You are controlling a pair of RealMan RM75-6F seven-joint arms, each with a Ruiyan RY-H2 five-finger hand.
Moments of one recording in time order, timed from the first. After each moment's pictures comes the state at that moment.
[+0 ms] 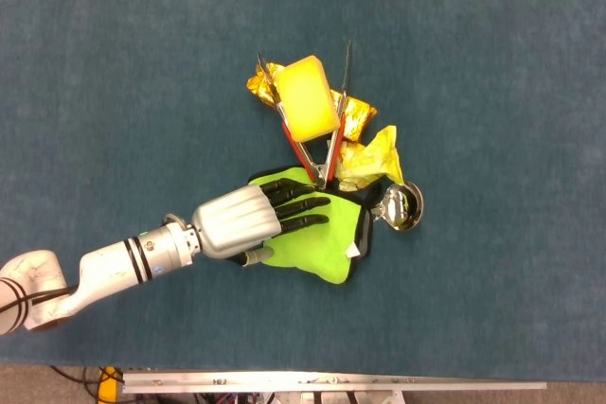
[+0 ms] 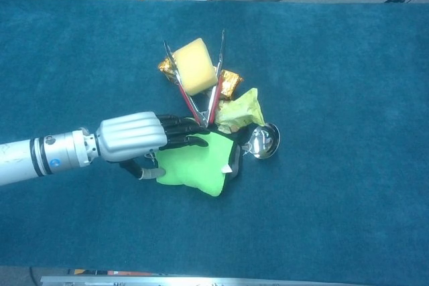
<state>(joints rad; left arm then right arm) -0.74 -1.66 0.20 -1.09 2.00 1.13 -0.29 0.17 -0.95 0.11 -1.83 -1.33 1.35 -0.16</state>
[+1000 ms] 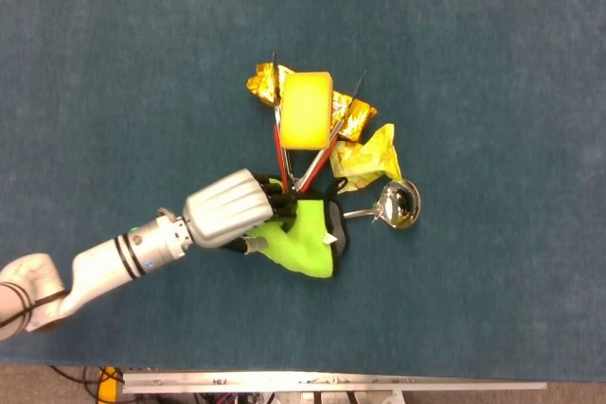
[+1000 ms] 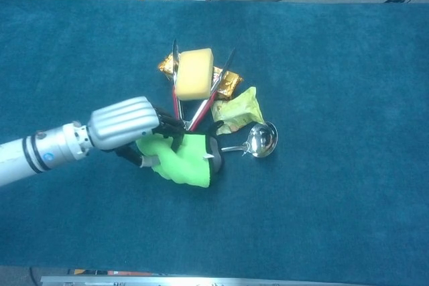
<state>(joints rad) -0.71 -1.69 0.22 -0.98 1.95 1.34 -0.40 0.17 -0.94 0.12 -1.84 -1.33 1.36 -0.15</state>
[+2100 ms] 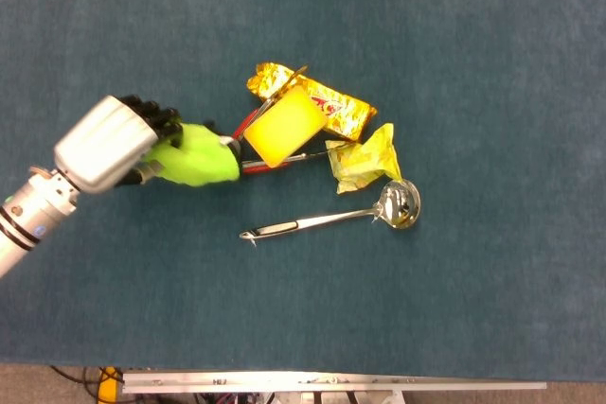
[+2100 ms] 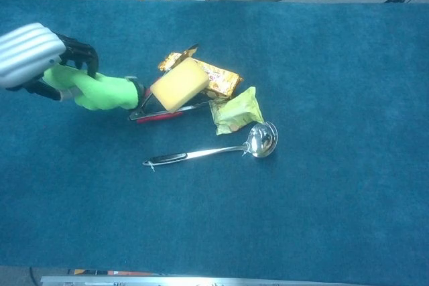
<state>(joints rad) -0.62 -1.34 0.14 -1.18 1.77 1.36 -0.21 0.17 -0.95 0.12 -1.85 -1.35 1.37 -0.14</state>
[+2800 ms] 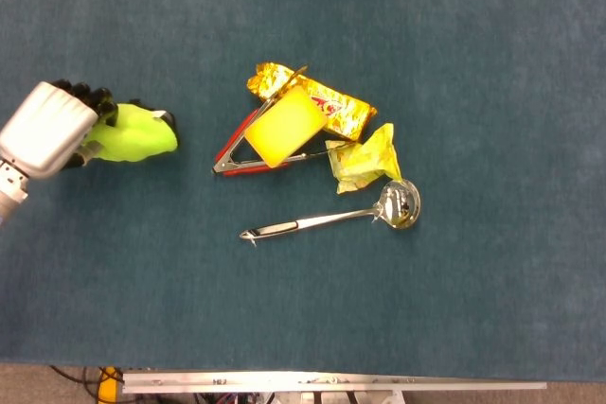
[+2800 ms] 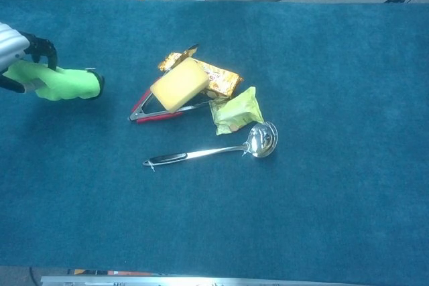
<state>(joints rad) -0.55 -1.33 0.13 -1.04 1.69 1.29 -0.18 0.17 -0.95 0.11 -1.86 -1.36 1.38 -0.15</state>
